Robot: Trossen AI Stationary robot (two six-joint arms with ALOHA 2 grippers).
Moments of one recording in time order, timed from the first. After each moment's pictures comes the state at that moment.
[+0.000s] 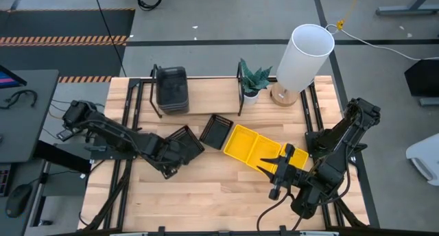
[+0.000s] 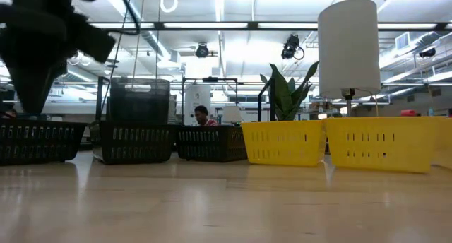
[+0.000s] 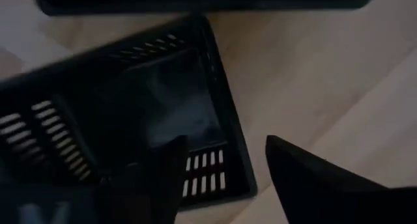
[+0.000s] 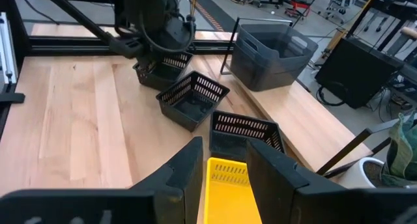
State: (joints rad) left arm -0.38 1.43 0.92 -1.04 -0.04 -0.99; right arm 0.87 1.52 1.34 -0.91 1.14 0.84
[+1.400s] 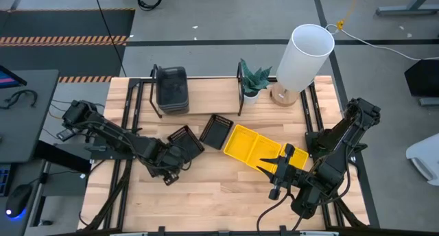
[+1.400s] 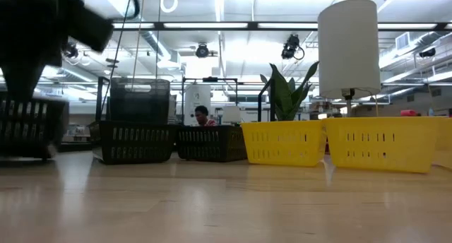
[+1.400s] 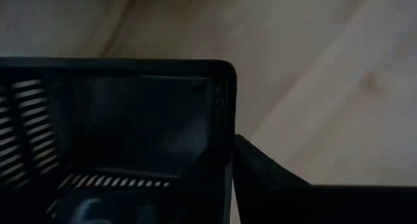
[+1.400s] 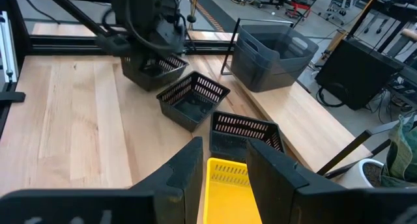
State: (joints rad) left arm -0.44 1.43 0.95 -0.97 0.04 -1.04; right arm 0.87 1.52 1.34 -0.91 1.14 0.83
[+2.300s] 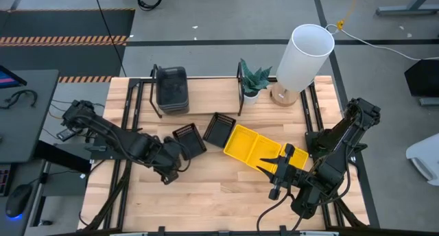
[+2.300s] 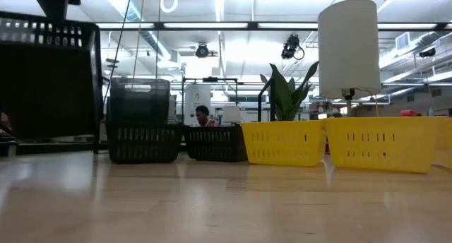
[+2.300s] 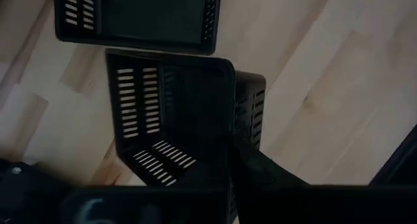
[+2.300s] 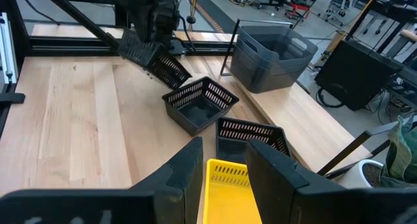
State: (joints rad) left arm -0.50 1.43 1.32 -1.28 -0.15 -1.02; right arm 0.87 1.52 1.34 -0.90 1.15 0.83
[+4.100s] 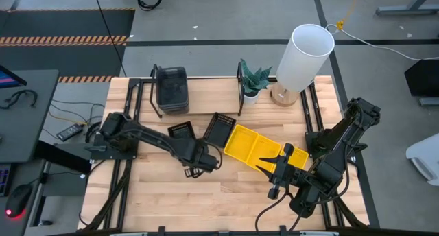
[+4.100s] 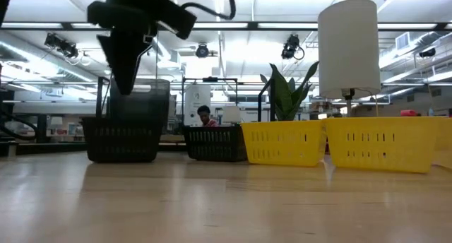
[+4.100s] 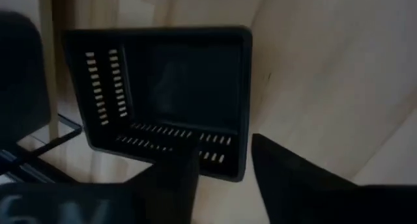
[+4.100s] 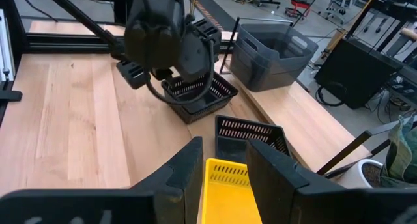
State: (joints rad) left arm -0.31 1.90 1.54 -1.39 -0.29 -0.64; right arm 0.86 1.52 1.34 -0.90 1.13 0.82
